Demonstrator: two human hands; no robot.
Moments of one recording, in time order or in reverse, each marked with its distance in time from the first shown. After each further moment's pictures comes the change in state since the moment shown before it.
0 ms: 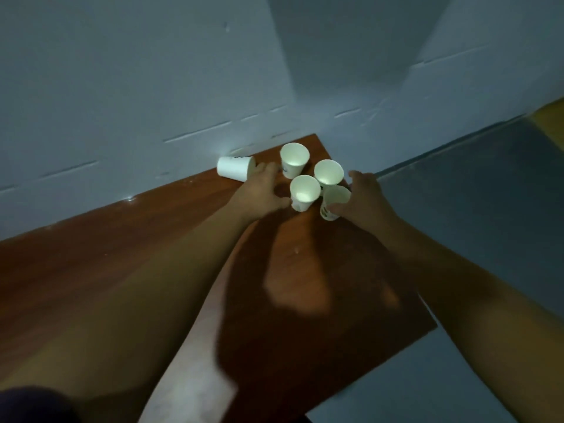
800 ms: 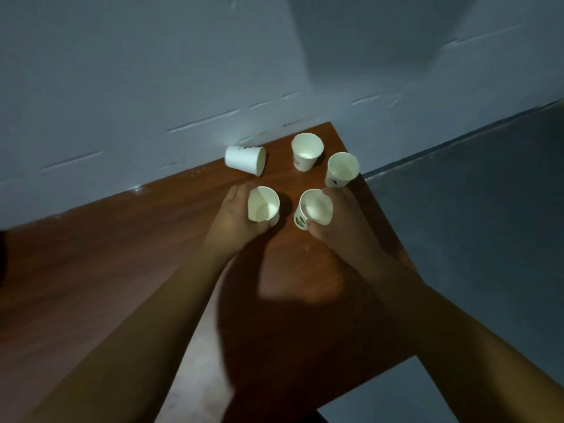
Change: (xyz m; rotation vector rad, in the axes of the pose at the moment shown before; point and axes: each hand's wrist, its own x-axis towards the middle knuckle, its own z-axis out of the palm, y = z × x) left_hand -0.066 -0.054 0.010 -0.148 0.201 -0.101; right_hand -0.035 -0.038 0.053 0.191 0.017 -0.210
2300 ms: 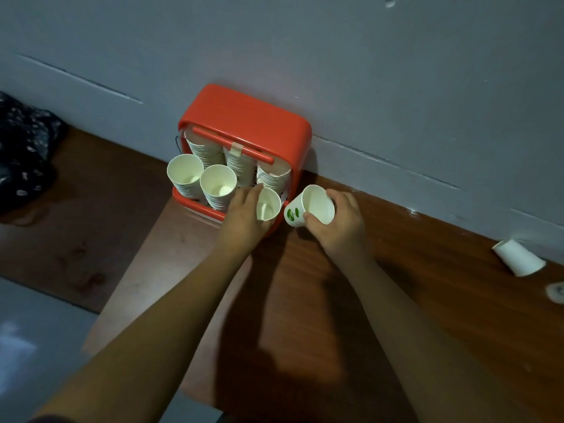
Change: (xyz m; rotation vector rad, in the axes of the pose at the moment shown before) left_hand -0.327 -0.332 -0.343 0.055 0.665 -0.487; right_hand -0.124 -0.479 0.331 0.094 -0.230 -0.538
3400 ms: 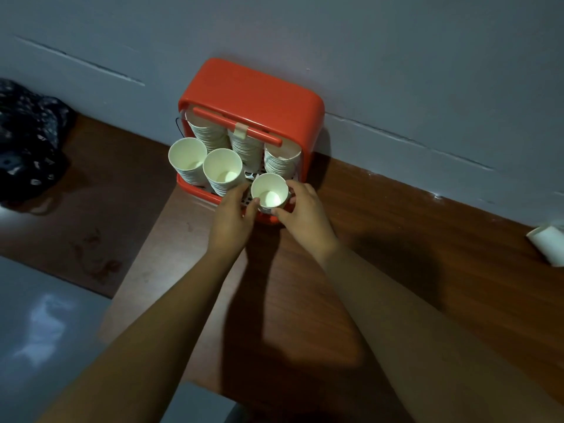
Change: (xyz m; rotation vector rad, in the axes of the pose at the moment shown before) left_hand -0.020 -0.025 -0.011 -0.222 -0.010 -0.176; right_hand 0.017 -0.002 0.082 0.191 -0.296 0.096
